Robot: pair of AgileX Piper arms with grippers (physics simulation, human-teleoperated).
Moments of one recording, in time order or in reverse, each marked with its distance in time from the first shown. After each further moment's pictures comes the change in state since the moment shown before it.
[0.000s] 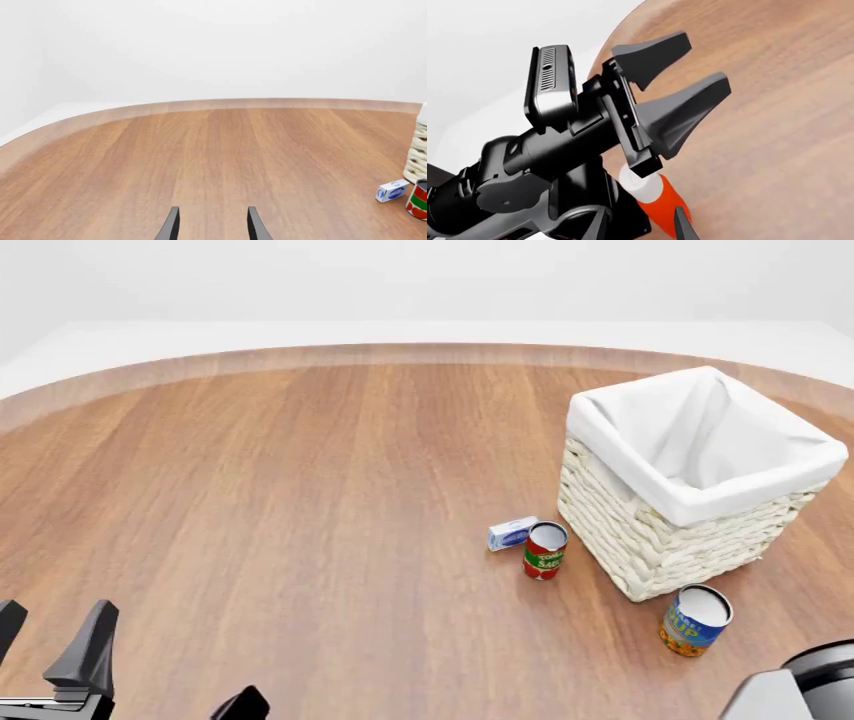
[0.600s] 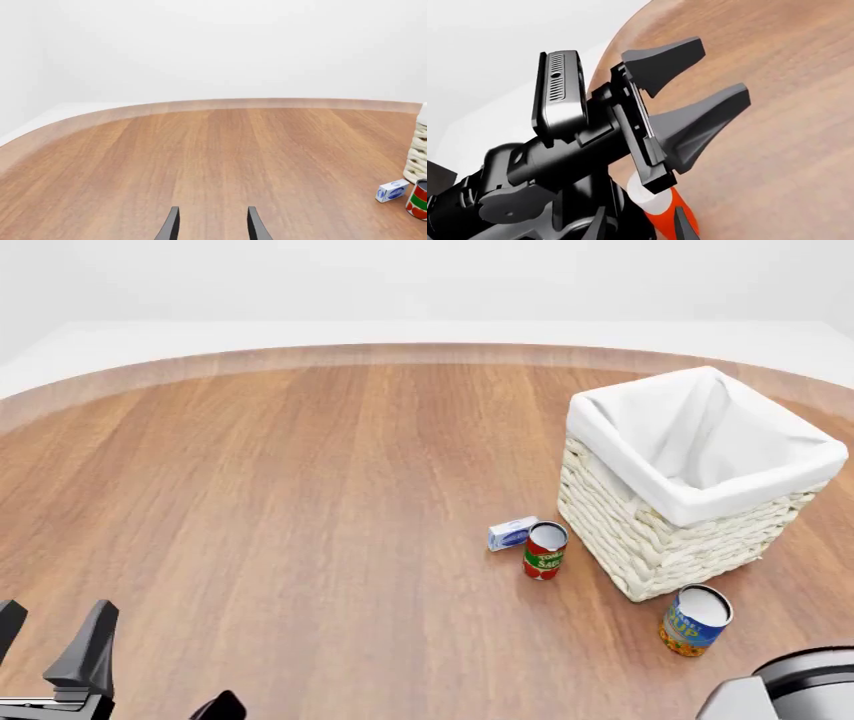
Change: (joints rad) left arm 0.000 0.000 0.000 0.000 0.000; right arm 0.012 0.037 -0.067 0.028 -0.008
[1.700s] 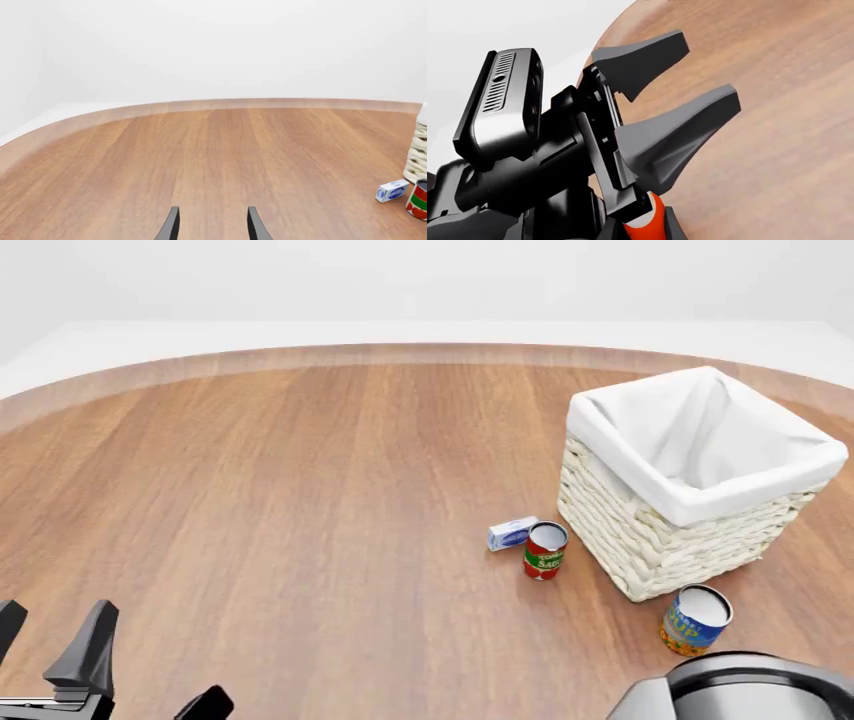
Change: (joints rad) left arm 0.000 0.000 0.000 0.000 0.000; right arm -0.026 0.117 -0.092 -0.016 0.009
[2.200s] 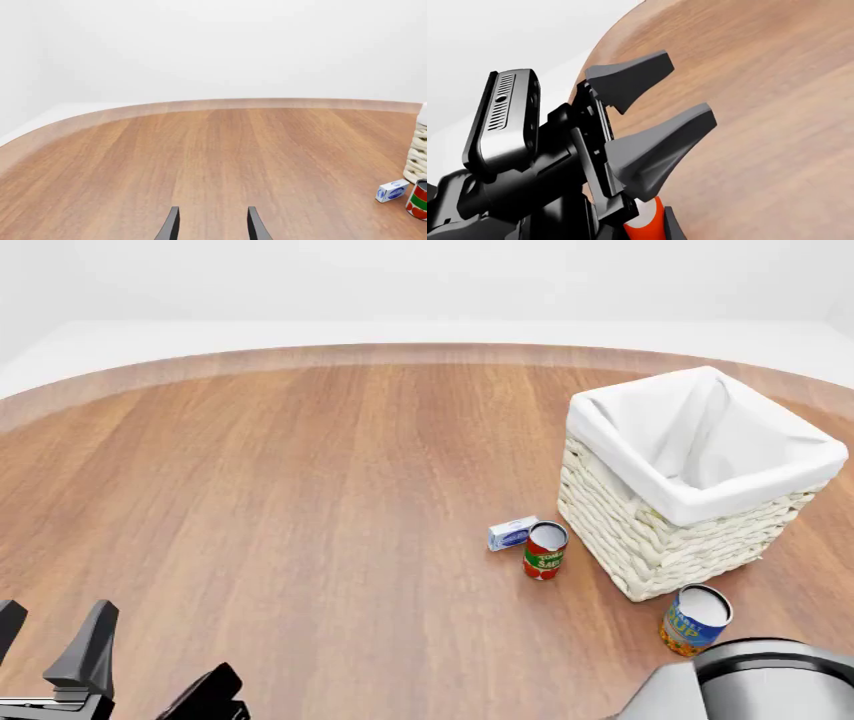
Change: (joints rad) left arm 0.000 0.000 0.000 0.000 0.000; right arm -0.025 -0.035 0.006 0.017 -0.020
